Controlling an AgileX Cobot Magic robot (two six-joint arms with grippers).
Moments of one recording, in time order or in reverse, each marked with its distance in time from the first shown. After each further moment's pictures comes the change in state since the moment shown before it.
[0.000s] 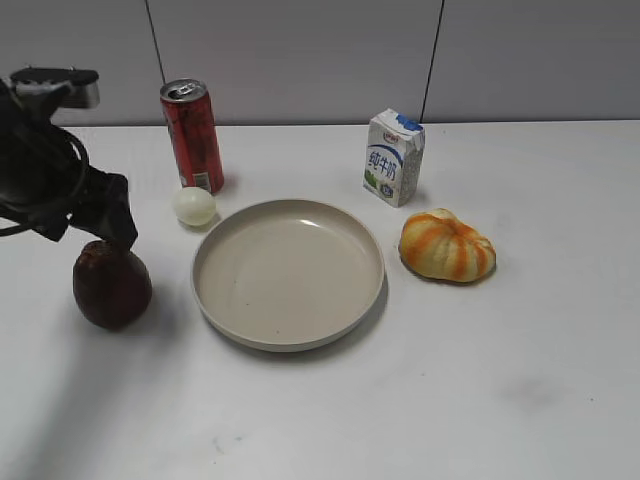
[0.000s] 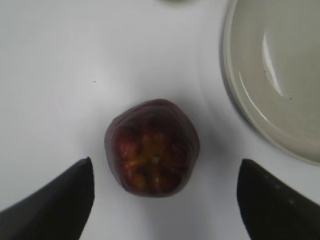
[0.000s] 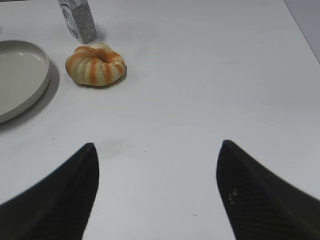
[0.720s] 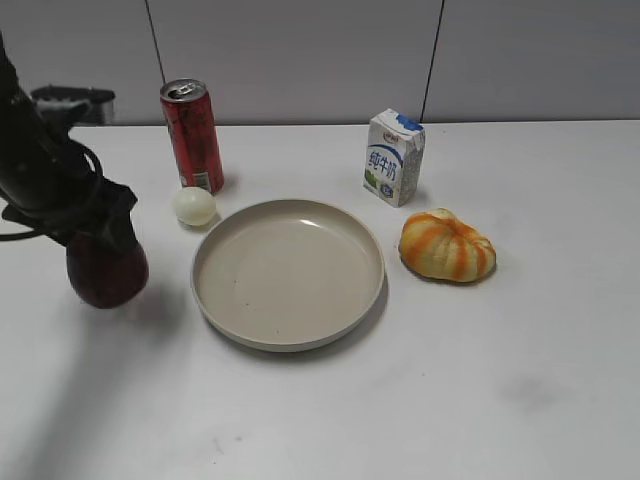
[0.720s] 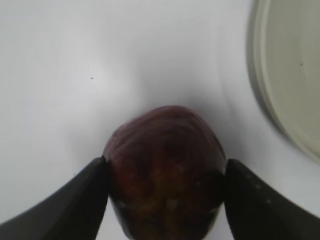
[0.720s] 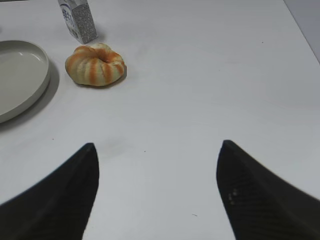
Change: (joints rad) left arm 0.000 0.059 -0.046 0.018 0.020 0.000; right arm 0.000 0.000 0.000 0.000 0.000 0.000
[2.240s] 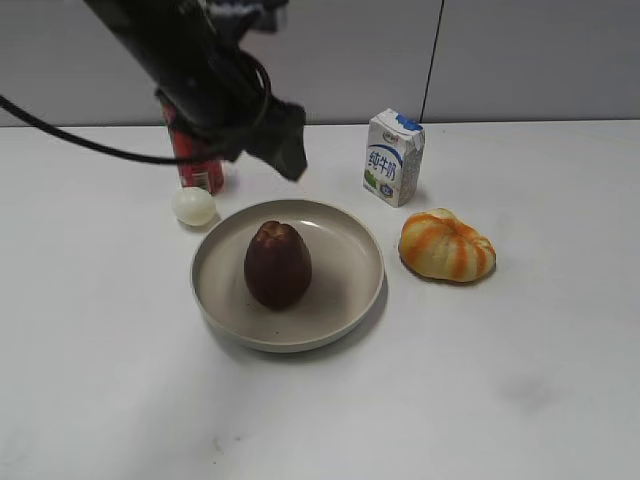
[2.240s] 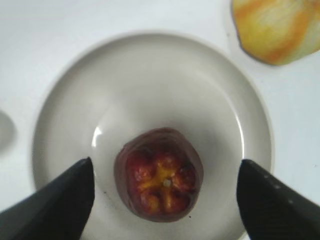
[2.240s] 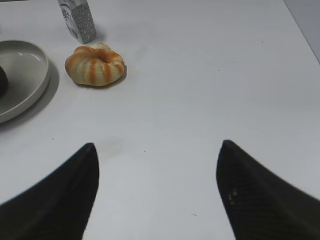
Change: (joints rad) left arm -0.307 0.100 -0.420 -0.034 0.093 0.001; right arm 0.000 0.000 0.000 0.000 0.000 0.000
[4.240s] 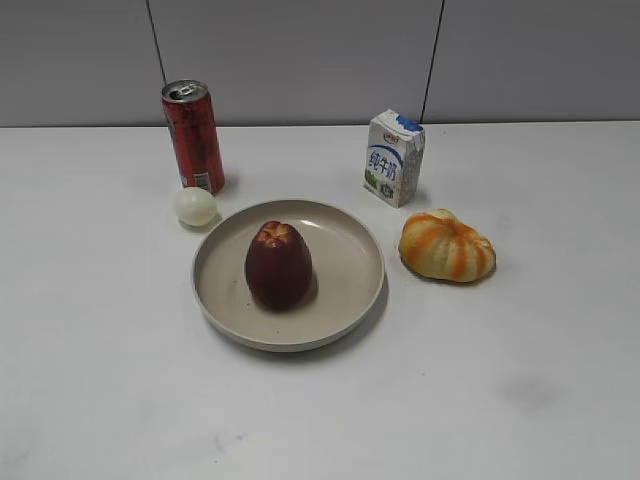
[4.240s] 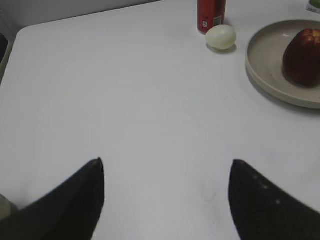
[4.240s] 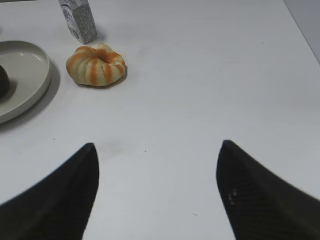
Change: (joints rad) left arm 0.419 -1.754 1.075 0.197 0.111 -0.049; right arm 0.000 0.000 0.000 0.000 0.000 0.000
